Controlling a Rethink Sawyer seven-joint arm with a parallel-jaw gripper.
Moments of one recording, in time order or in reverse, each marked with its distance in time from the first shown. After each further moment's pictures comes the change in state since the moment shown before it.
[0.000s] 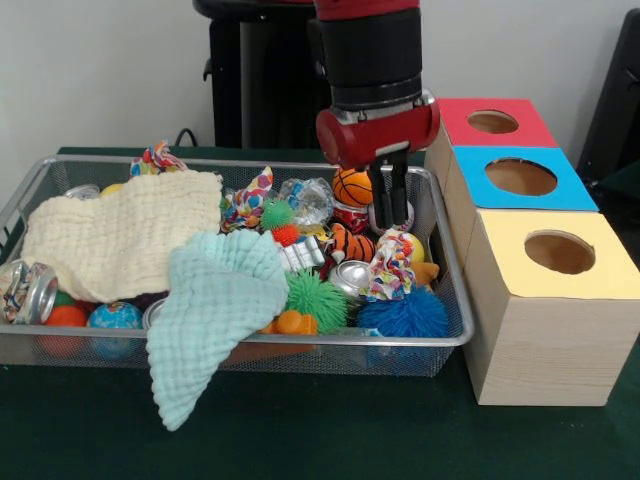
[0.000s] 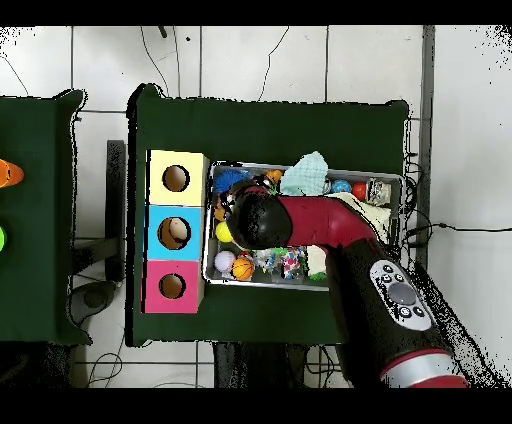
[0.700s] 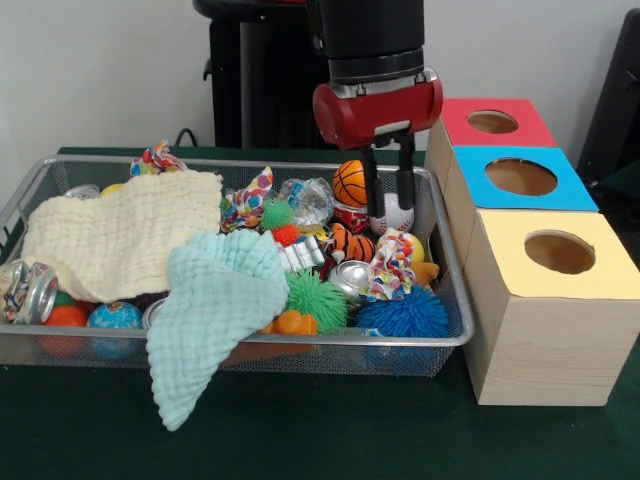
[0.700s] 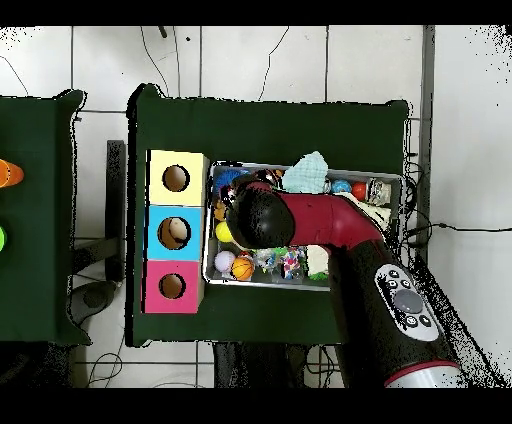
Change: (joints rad) arm 0.000 -0.025 0.000 0.000 0.014 0.000 0.000
